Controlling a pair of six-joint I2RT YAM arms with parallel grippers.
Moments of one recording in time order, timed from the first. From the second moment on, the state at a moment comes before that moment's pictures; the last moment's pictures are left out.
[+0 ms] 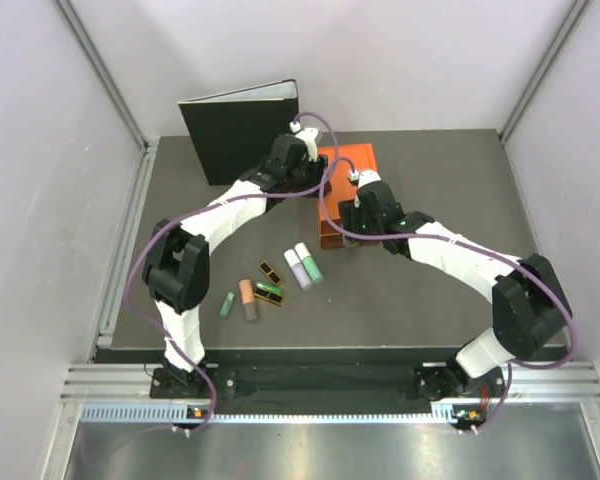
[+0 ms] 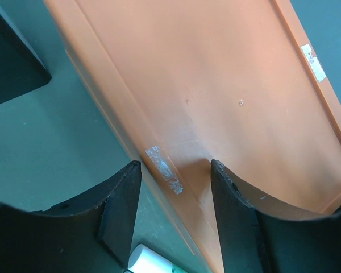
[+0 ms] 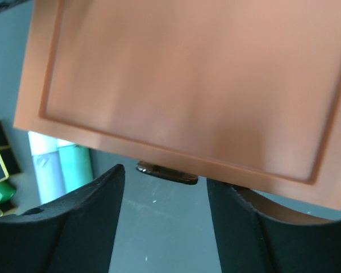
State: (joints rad) left arm -0.54 1.91 1.57 -0.24 0.12 -0.29; right arm 0.63 1.52 1.06 -0.27 0.14 0.29
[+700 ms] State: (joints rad) left arm -0.54 1.93 1.59 -0.24 0.12 -0.32; right arm 0.64 1.54 1.07 -0.25 0.24 0.30
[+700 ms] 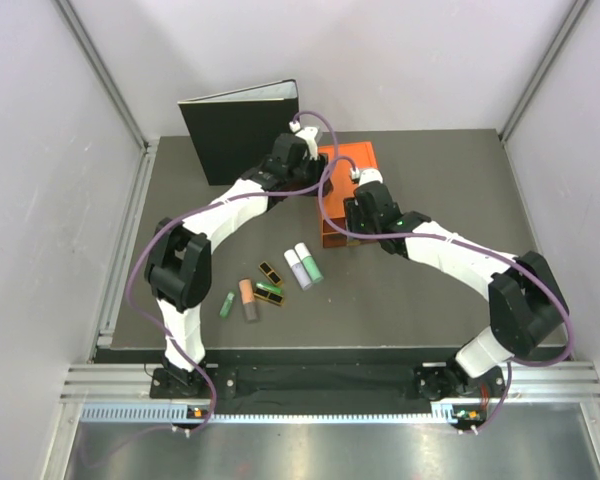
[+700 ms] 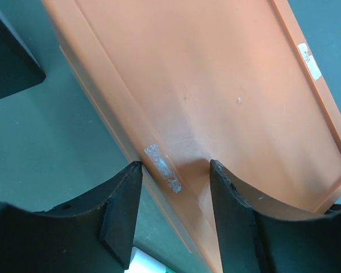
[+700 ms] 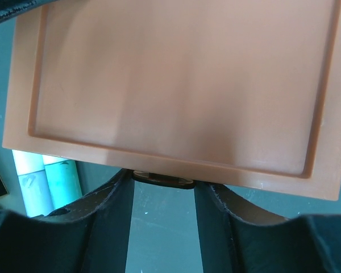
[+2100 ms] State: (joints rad) left arm -0.54 1.94 1.61 -0.26 0.05 -0.39; right arm 0.71 1.18 0.84 -0.51 0.17 0.33
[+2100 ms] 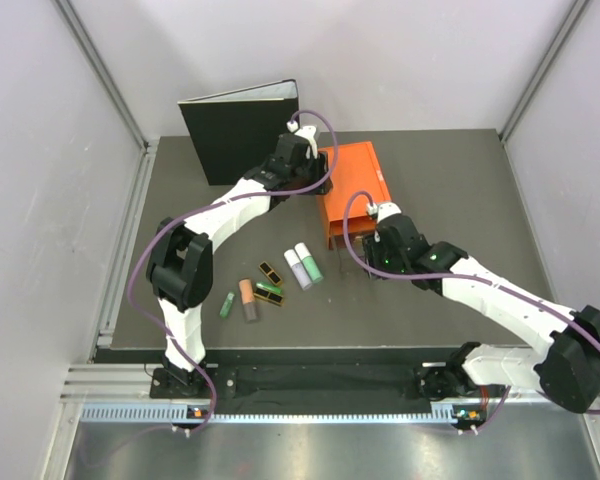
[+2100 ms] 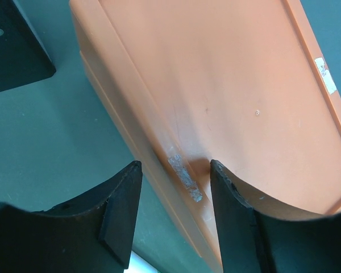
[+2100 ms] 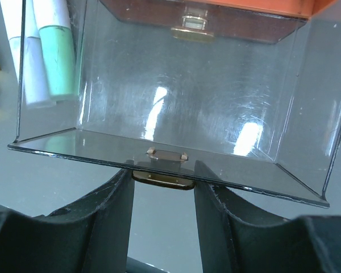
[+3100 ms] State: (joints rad) left arm -0.55 1.78 1.59 -0.39 -0.10 -0.26; right arm 0.71 1.15 1.11 -0.81 0.06 0.22
